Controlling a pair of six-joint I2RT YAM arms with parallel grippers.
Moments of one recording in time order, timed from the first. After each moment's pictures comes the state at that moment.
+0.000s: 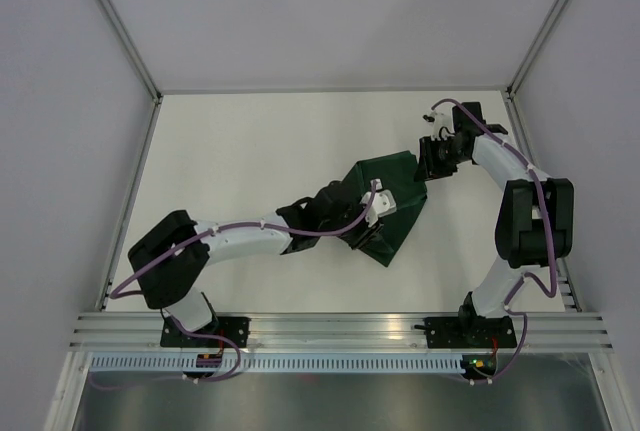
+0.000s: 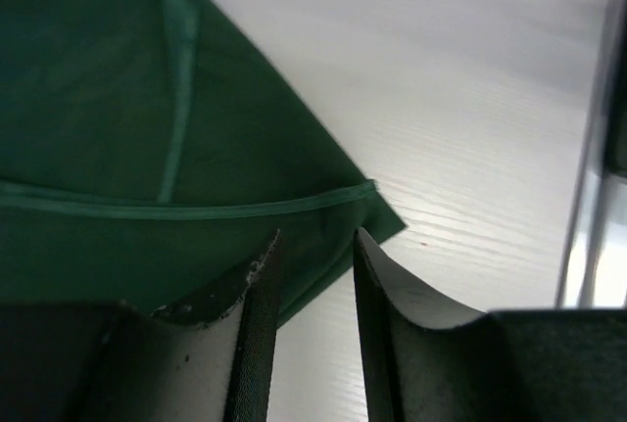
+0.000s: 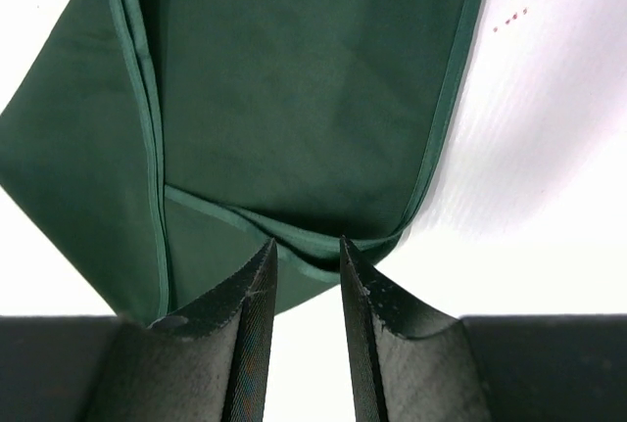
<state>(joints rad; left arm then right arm) -1.01 1.63 0.94 0.16 0.27 0.12 0.02 1.77 1.30 -0.67 -0.44 -0.10</state>
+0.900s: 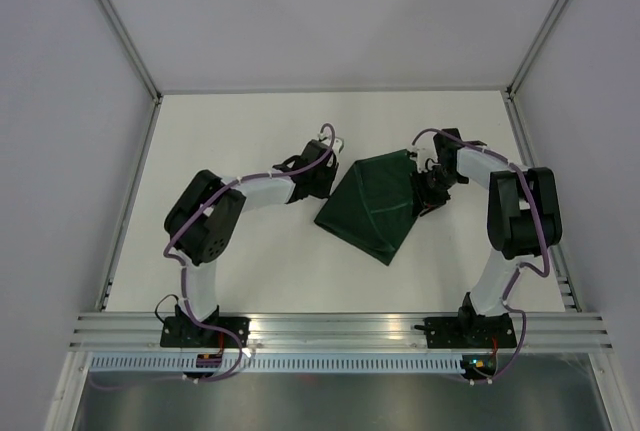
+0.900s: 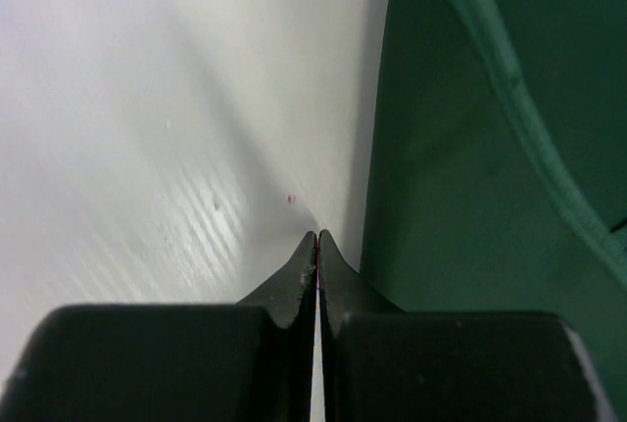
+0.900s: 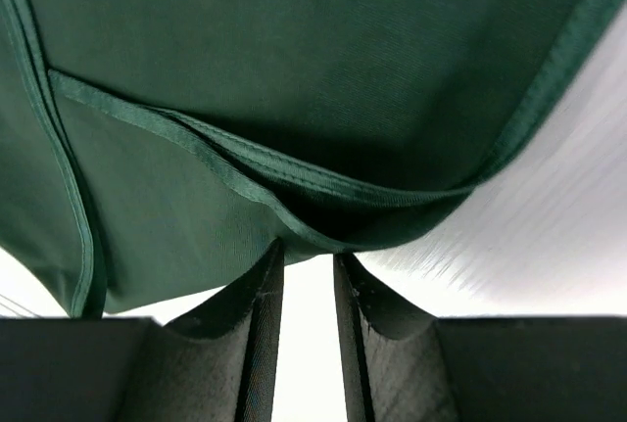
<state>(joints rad) -0.66 1.96 1.23 -0.07 -0.07 -0.19 0.08 1.84 1.15 -0.74 -0.38 -0.21</state>
